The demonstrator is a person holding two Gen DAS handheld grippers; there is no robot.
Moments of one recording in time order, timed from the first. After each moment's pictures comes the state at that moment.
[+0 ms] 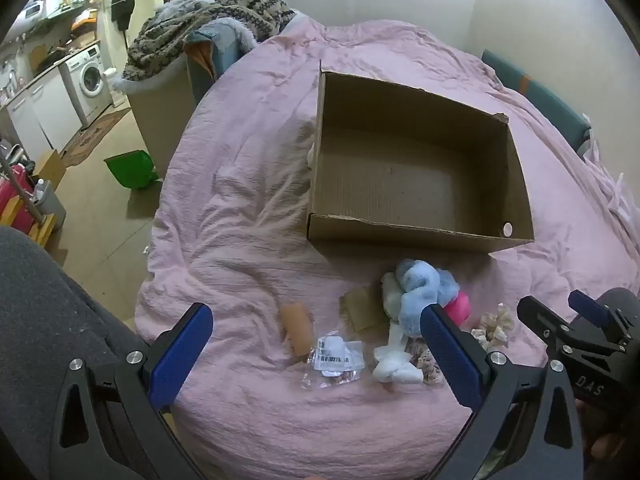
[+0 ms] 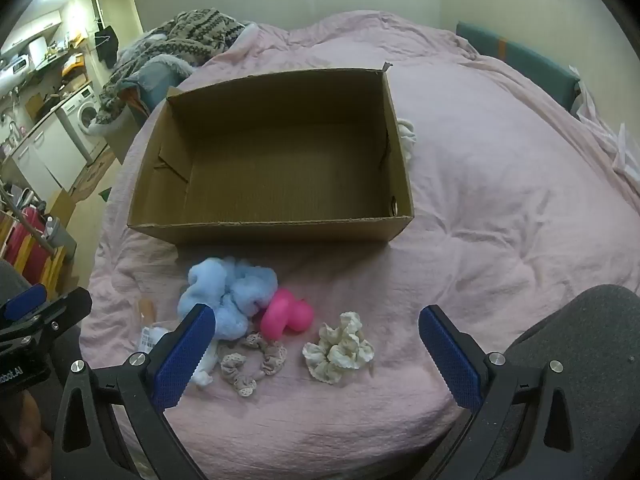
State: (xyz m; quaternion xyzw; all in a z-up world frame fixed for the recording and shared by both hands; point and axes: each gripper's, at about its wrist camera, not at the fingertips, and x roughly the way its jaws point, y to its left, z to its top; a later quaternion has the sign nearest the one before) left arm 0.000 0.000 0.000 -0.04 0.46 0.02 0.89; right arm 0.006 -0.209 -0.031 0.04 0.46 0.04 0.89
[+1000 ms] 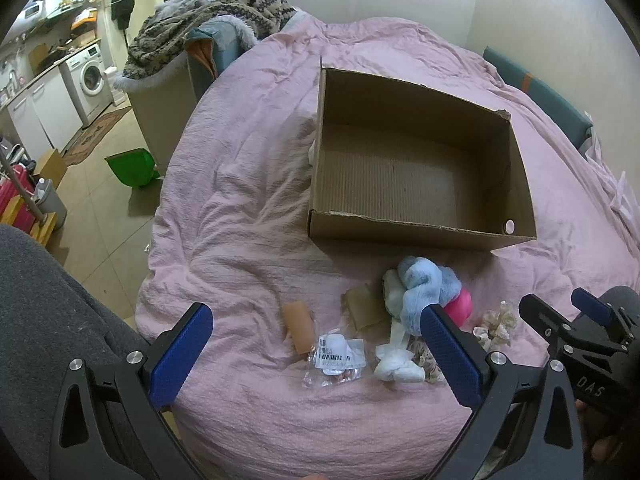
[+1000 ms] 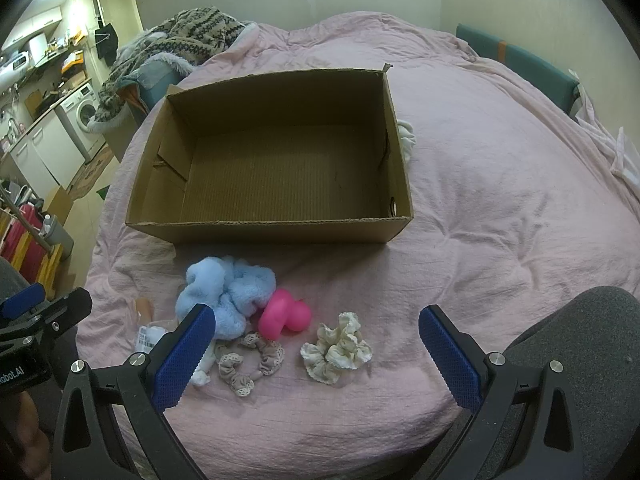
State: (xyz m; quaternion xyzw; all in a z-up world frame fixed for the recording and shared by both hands) left arm 0.000 0.001 -0.001 -0.04 0.46 0.02 0.89; right arm 0.006 -0.209 -0.030 0.03 0.46 0.03 0.89
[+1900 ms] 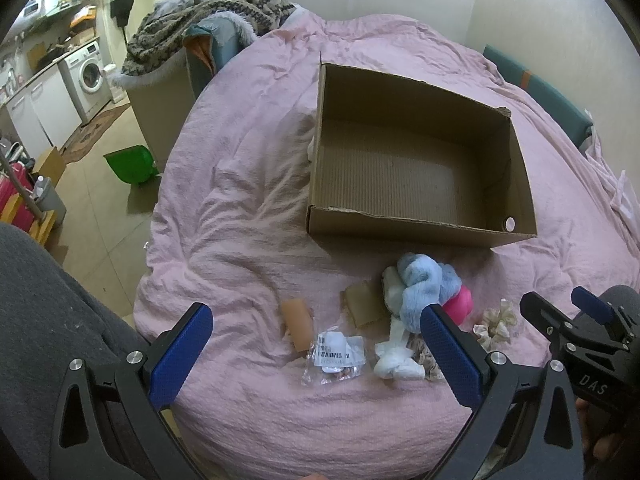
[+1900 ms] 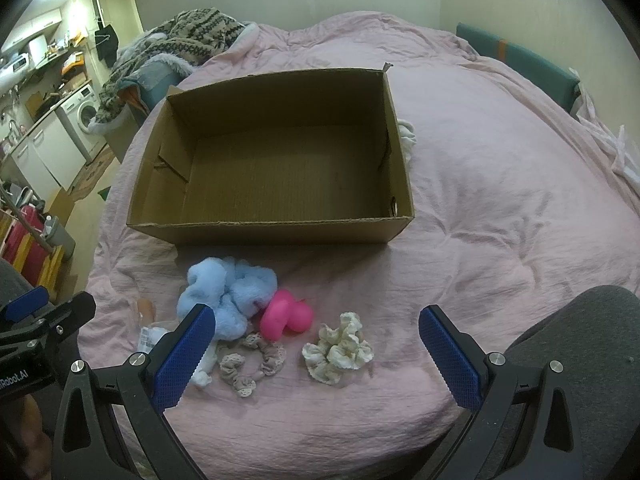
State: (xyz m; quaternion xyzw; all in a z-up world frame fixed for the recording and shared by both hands) left arm 0.002 0.002 -0.004 -0.04 0.47 0.02 0.88; right arm 0.006 -0.207 -0.030 0.03 0.46 0.03 0.89
